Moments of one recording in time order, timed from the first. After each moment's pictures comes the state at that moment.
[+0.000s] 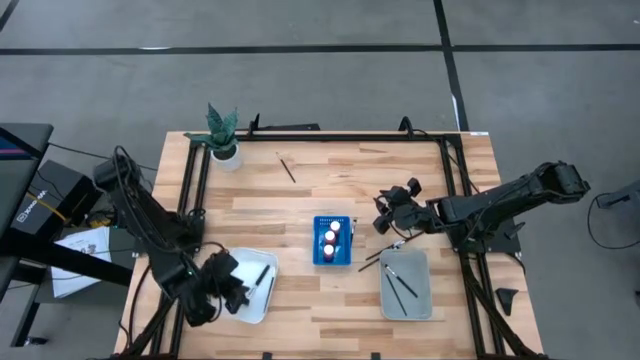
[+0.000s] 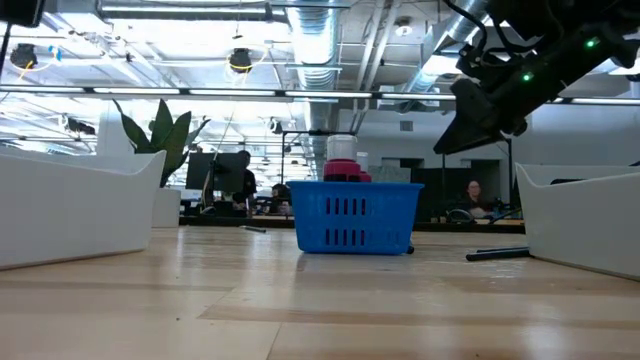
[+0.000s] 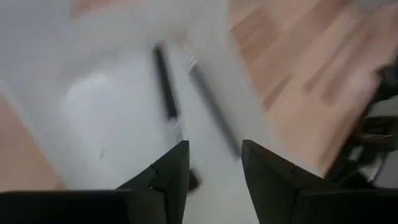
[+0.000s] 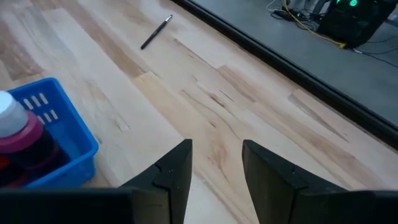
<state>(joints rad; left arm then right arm) -0.97 1.33 0.79 -0.66 -0.56 -1.78 0.15 1.18 0.52 -0.09 0.79 0.47</state>
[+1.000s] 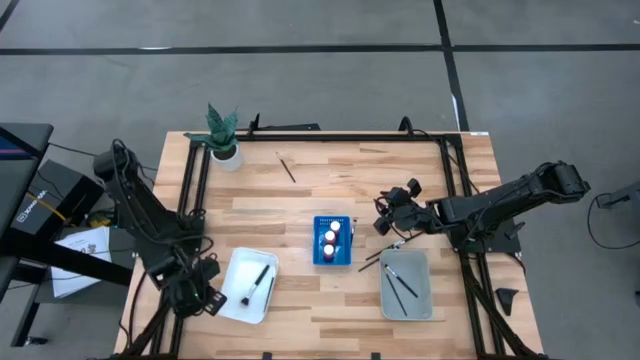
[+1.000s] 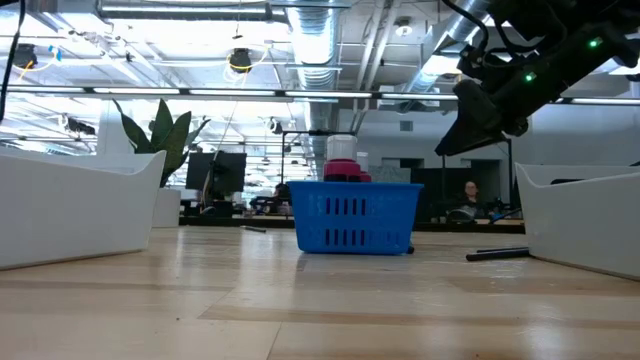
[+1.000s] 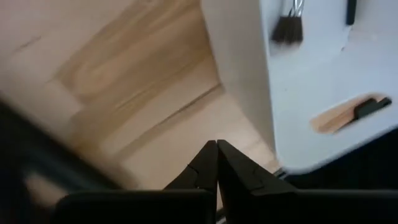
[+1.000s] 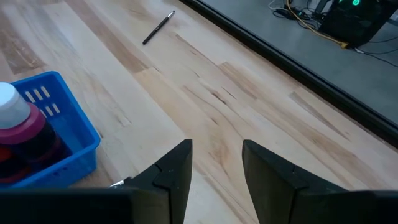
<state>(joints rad) -1.03 1.19 0.67 -0.68 -0.04 -2.05 0.16 1.18 0.52 -0.11 0.78 0.47</state>
